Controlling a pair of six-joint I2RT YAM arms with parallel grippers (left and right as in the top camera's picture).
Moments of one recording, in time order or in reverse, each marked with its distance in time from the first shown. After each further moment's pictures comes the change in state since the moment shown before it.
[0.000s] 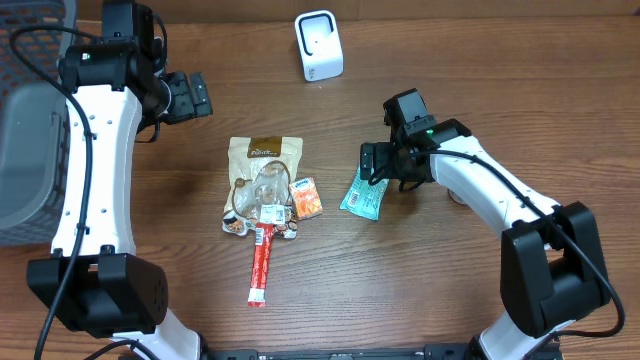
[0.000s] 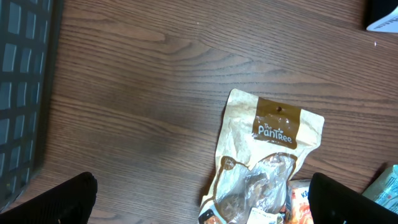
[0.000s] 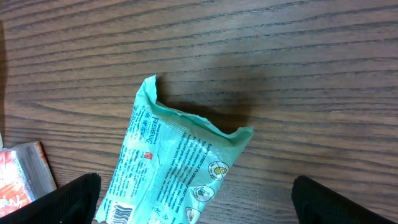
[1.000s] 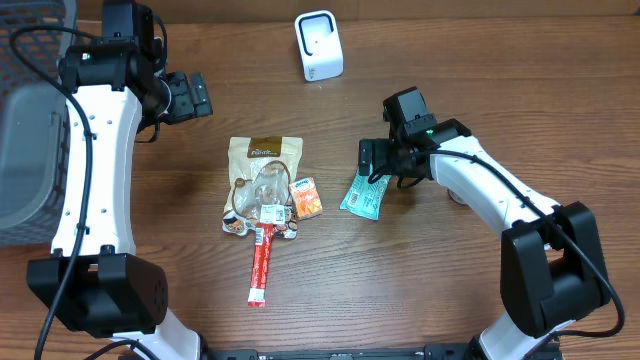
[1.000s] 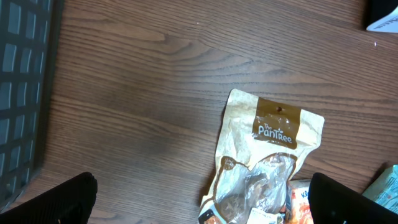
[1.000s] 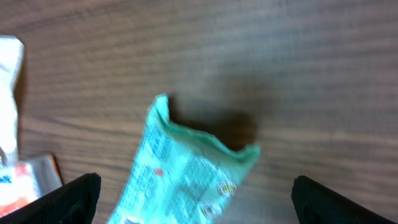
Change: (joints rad) left arm 0.000 0.000 0.000 0.000 0.000 0.000; right arm 0.000 0.000 0.000 0.066 -0.001 0.000
